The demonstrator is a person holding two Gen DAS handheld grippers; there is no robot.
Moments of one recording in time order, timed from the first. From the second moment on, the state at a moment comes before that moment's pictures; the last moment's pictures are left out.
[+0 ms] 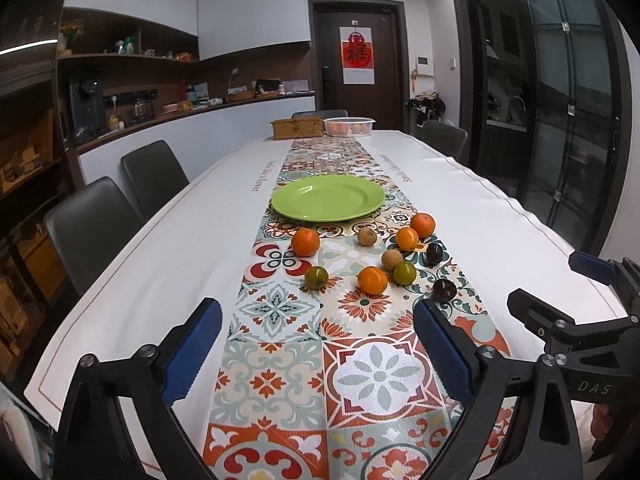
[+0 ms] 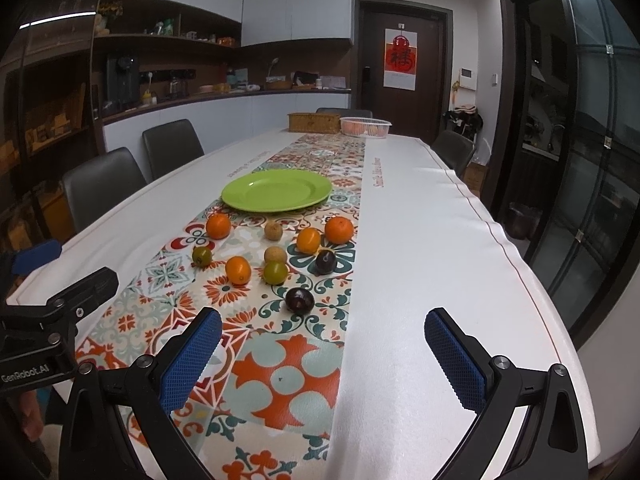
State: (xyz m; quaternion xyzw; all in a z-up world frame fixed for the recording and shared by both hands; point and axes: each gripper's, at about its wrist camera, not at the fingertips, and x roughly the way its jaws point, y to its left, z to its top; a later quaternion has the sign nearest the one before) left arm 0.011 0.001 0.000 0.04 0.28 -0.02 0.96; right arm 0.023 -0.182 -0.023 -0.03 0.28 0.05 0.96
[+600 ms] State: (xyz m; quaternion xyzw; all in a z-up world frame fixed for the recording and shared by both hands) left arm 0.069 -0.006 -0.024 0.12 0.28 -0.11 0.95; right arm 0.074 -0.169 -0.045 -0.04 0.33 0.07 0.94
